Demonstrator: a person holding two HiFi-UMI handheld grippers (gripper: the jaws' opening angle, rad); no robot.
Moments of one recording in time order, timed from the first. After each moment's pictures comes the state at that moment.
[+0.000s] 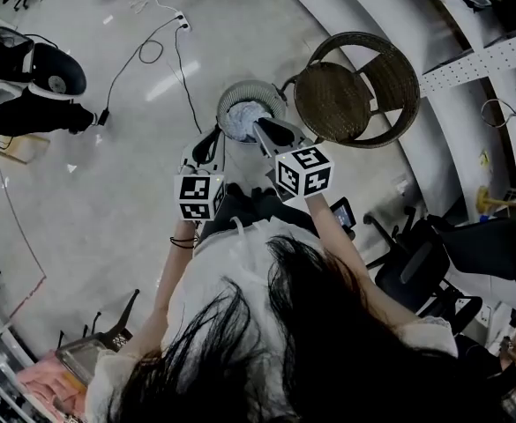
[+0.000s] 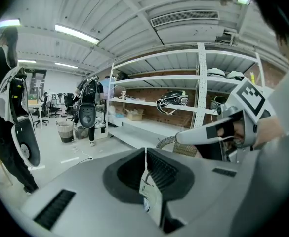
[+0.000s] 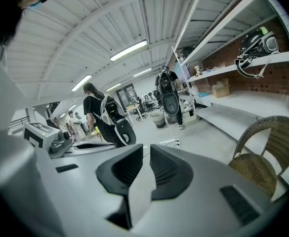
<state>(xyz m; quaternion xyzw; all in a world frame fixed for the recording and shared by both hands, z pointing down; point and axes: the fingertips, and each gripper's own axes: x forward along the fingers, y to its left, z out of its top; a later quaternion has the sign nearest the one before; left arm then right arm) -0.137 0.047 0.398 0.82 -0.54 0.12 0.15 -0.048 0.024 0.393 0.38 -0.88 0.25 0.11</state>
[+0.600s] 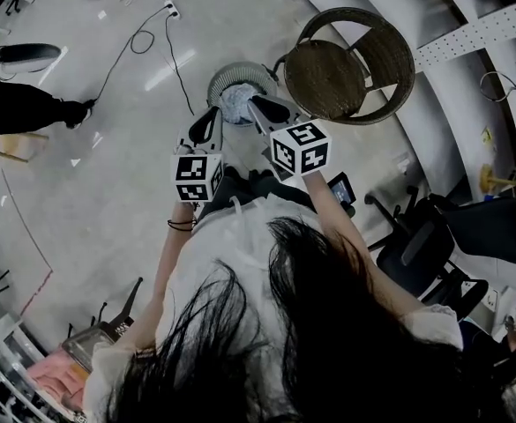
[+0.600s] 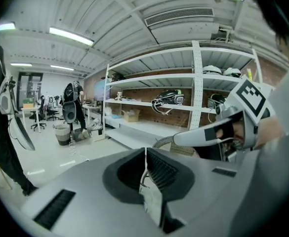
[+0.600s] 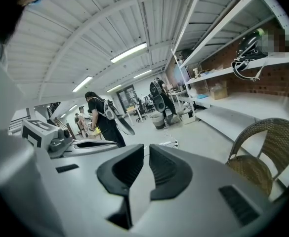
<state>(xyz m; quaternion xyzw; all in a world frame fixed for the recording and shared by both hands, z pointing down) -0.093 0.049 0.388 0.82 -0.54 0.13 0.14 -0.013 0.029 0.387 0.38 -0.89 0.25 0.10</state>
